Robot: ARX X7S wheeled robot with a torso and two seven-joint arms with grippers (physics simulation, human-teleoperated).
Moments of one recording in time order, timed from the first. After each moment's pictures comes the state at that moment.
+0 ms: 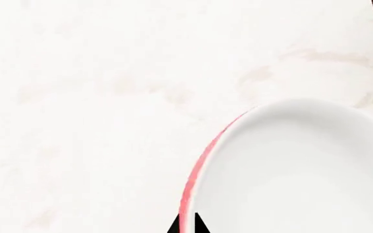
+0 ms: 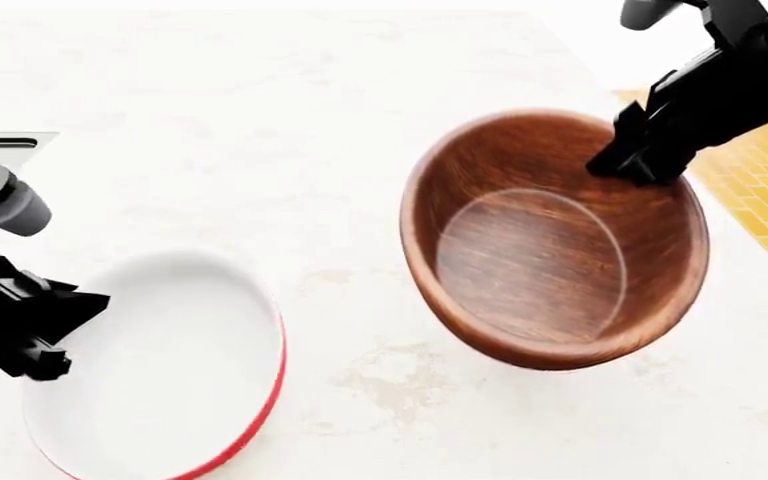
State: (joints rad) left arm -1.55 -1.26 0.85 0.20 -1.82 -1.38 -0.15; right arm 2.01 0.57 -1.43 0.54 0.72 1.25 -1.00
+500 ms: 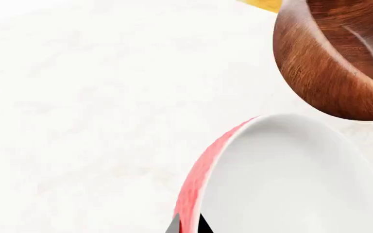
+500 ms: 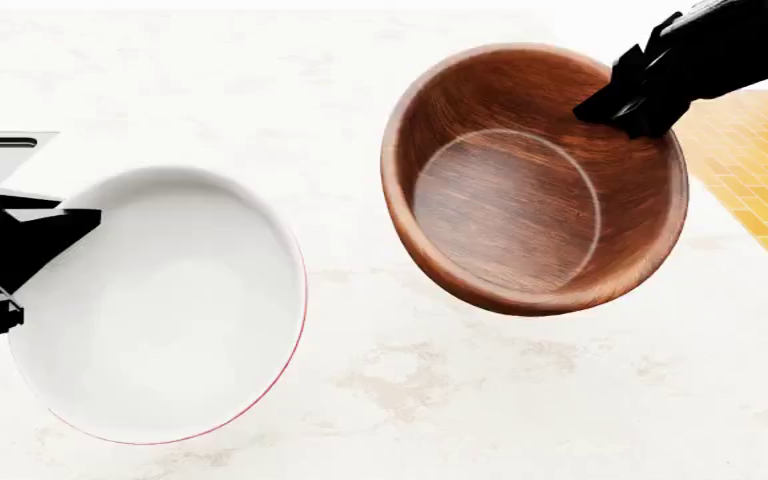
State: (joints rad) left arm -1.67 -1.28 0.73 0.26 -1.88 -1.32 -0.11; right arm 2.02 0.56 -1.31 0.59 0.74 1.16 -0.93
